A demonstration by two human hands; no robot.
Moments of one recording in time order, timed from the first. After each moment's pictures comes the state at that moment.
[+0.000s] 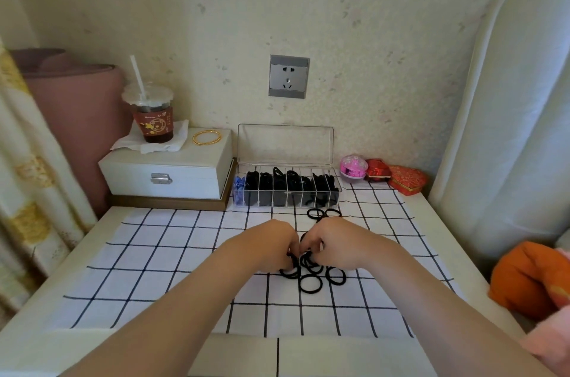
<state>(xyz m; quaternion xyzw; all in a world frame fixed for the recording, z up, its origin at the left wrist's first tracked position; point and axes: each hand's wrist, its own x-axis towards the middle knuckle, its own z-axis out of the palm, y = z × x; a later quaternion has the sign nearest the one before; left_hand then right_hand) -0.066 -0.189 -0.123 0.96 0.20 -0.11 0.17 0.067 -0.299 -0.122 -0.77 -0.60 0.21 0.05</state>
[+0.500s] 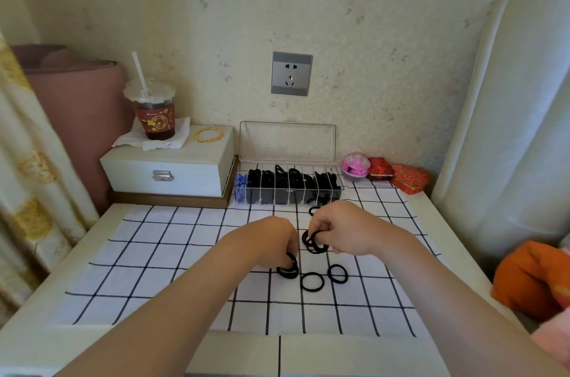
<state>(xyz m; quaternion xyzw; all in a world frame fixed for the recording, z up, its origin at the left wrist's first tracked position) -0.070 -0.185 -0.121 0.95 0.21 -0.12 0.18 0.077 -0.300 -0.107 -0.78 -0.56 0.23 0.16</state>
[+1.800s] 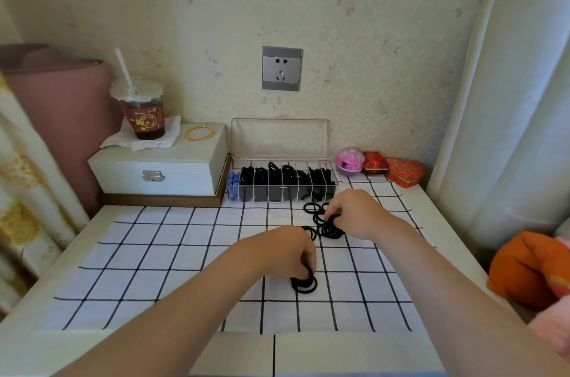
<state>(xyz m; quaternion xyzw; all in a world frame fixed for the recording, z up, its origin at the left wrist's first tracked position) -0.055 -0.208 -0.130 0.95 0.13 -0.12 0.26 0.110 -0.299 -0.119 -0.85 -0.49 0.14 0.16</state>
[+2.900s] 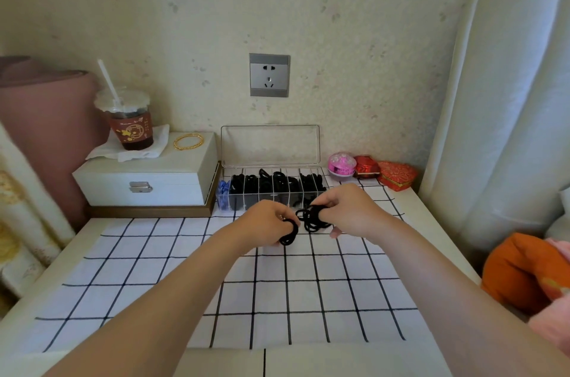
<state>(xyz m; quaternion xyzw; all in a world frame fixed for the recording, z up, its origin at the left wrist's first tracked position) -0.034 -0.173 -0.125 0.83 0.30 0.05 0.46 0.104 -0.303 -0.102 -0.80 -0.40 0.26 0.37</state>
